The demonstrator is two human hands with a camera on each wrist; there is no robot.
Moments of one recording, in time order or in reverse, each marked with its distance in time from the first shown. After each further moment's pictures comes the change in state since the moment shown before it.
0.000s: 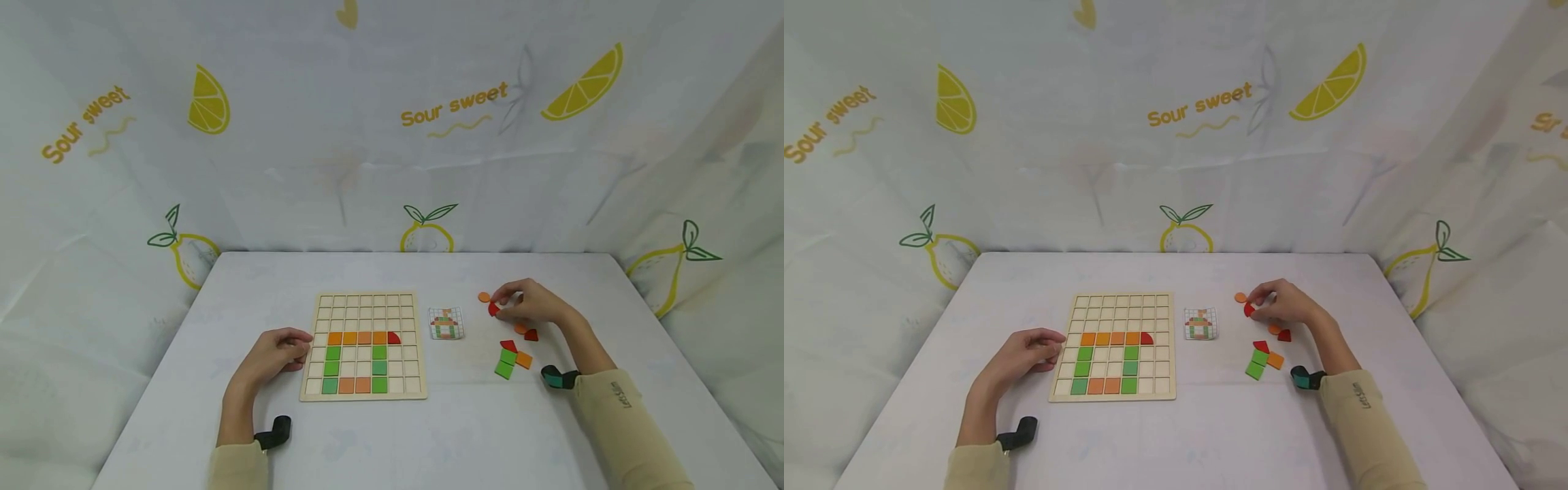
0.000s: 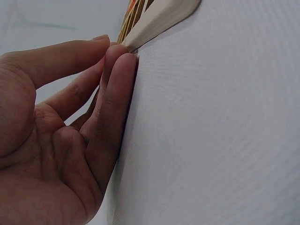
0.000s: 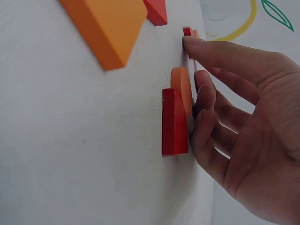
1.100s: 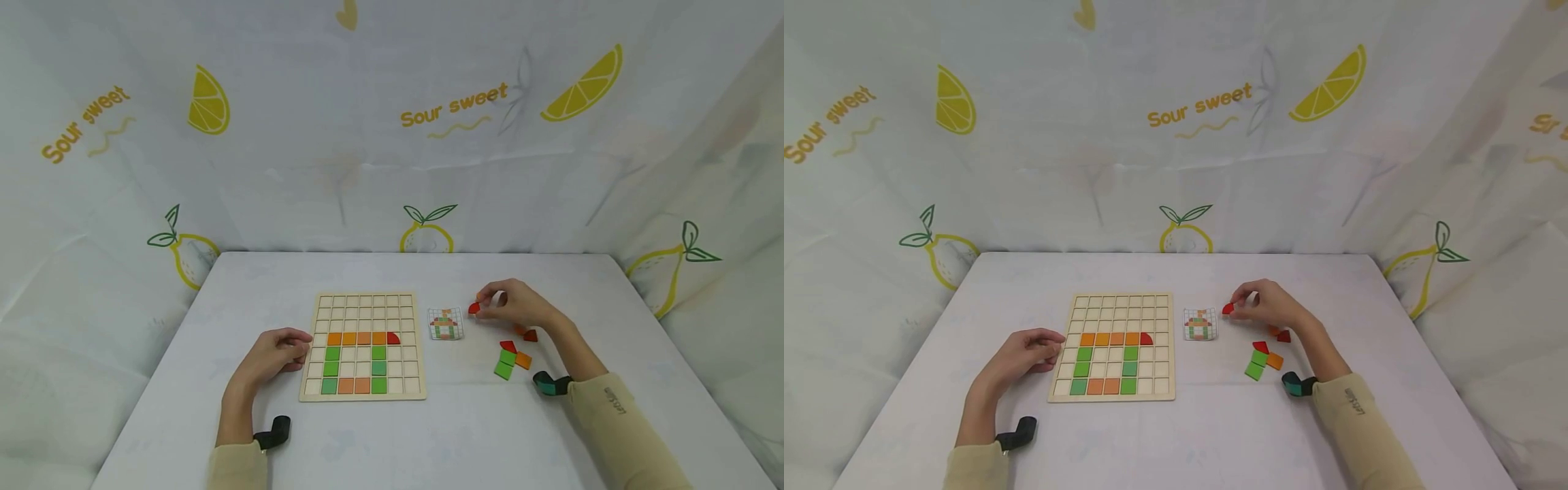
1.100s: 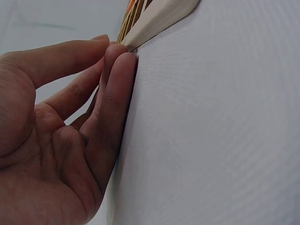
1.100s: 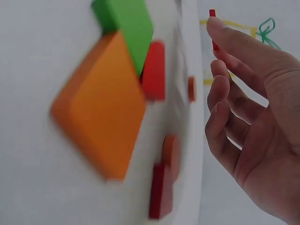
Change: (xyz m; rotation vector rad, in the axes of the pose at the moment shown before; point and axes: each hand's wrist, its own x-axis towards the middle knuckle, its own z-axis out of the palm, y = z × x) left_hand 0.000 0.000 0.000 -0.009 -0.001 -0.009; right_hand 0.003 -0.027 0.016 -0.008 0.051 -0.146
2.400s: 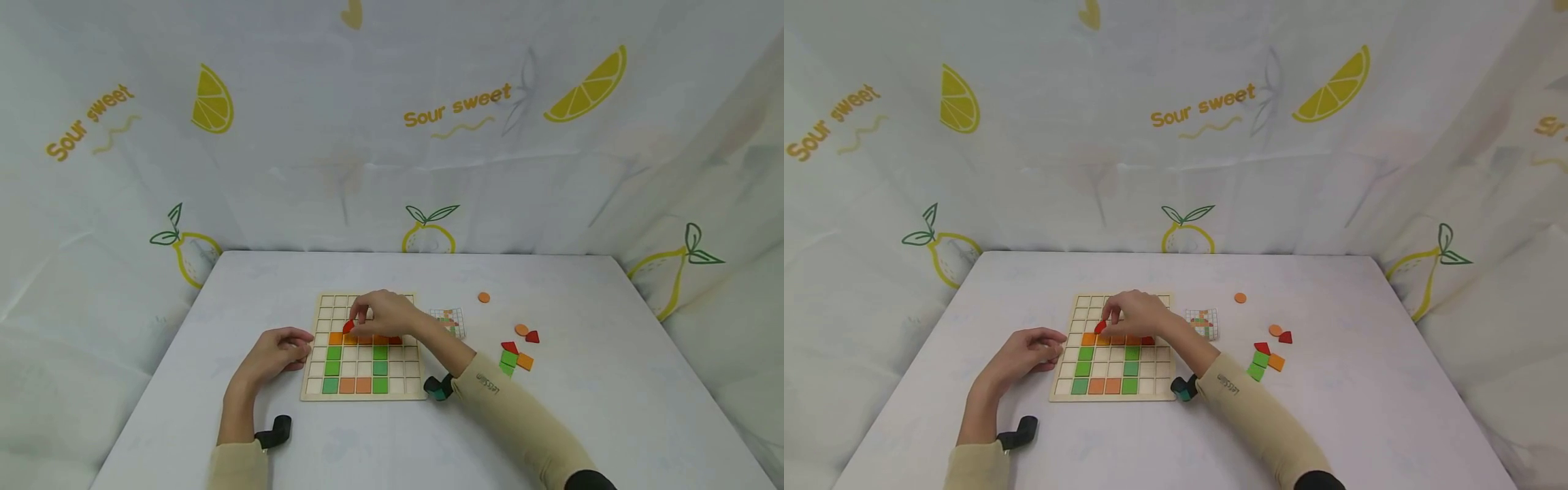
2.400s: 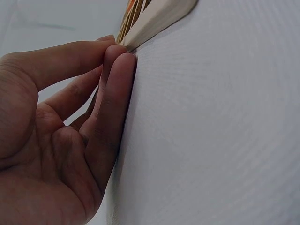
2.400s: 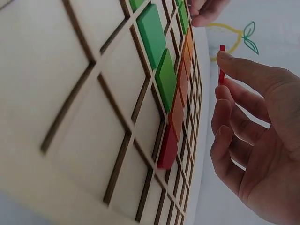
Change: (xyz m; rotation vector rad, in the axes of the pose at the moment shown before) left_hand 0.001 0.000 0.001 -0.004 0.007 -0.014; right_hand 0.089 -0.181 0.131 -0.165 -0.167 -0.290
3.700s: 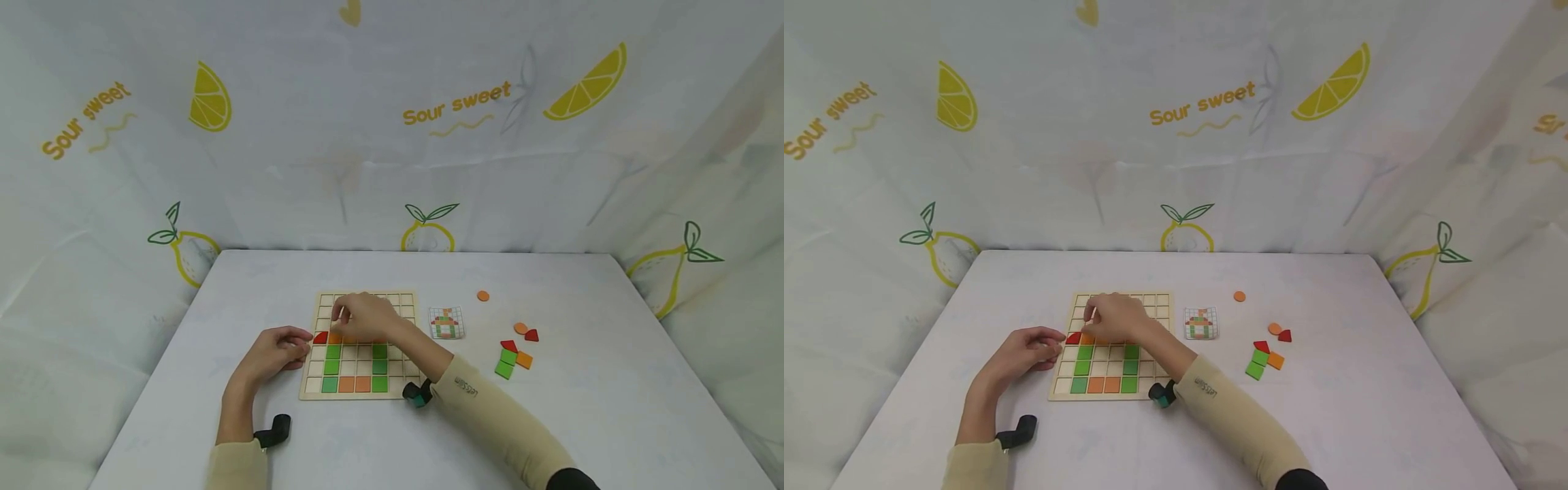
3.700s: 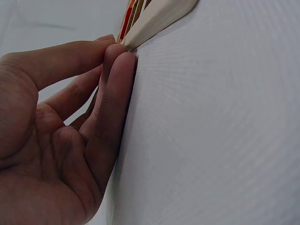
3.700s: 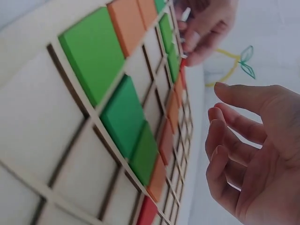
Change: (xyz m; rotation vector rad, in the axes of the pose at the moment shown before) left_hand 0.002 0.000 -0.001 0.001 -0.007 0.002; right_hand 0.015 -0.036 0.015 -0.019 0.036 0.120
